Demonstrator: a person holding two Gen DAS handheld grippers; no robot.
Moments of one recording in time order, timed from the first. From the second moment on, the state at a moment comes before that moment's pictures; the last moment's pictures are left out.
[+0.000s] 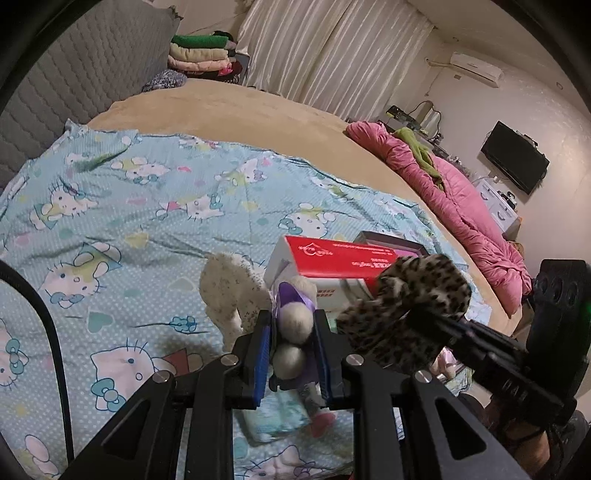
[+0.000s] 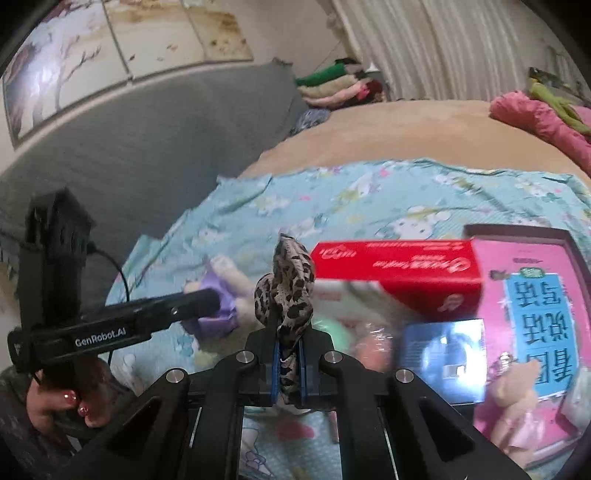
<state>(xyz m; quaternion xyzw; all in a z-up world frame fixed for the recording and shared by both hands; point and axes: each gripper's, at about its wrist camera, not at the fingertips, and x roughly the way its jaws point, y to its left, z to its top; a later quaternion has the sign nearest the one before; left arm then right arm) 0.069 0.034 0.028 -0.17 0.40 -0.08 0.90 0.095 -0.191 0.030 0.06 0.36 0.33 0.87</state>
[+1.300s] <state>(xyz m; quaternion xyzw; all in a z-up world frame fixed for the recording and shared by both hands) 0.068 -0.081 0.114 -0.07 0.35 -0.12 0.93 0.079 -0.318 0.074 0.14 0.26 0.25 0.92</state>
